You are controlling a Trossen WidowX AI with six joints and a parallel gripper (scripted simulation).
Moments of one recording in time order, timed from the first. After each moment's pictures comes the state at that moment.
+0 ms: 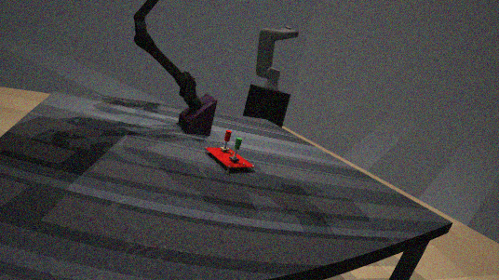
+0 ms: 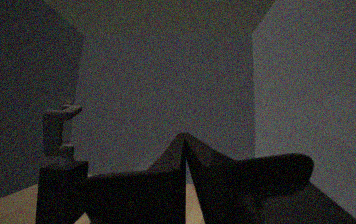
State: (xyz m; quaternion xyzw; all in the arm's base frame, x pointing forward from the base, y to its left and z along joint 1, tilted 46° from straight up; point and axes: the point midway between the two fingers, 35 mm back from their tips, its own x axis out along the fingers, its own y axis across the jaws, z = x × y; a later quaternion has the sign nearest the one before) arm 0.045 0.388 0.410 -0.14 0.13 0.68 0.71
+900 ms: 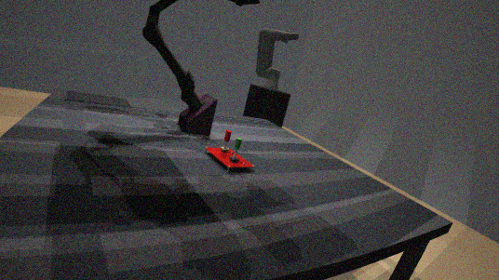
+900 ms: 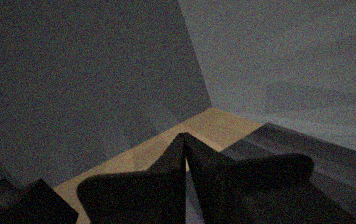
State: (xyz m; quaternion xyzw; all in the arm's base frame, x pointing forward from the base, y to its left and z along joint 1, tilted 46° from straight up) arm 0.198 0.363 0.275 -0.17 0.35 0.44 0.81
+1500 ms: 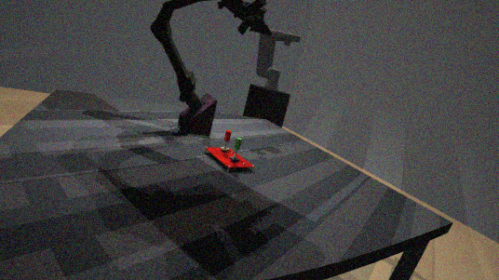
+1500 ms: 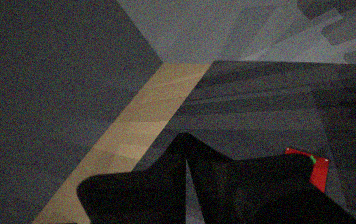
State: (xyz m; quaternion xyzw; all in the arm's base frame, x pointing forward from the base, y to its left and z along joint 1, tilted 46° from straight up) arm 0.285 0.285 0.176 -0.17 0.50 0.21 0.83
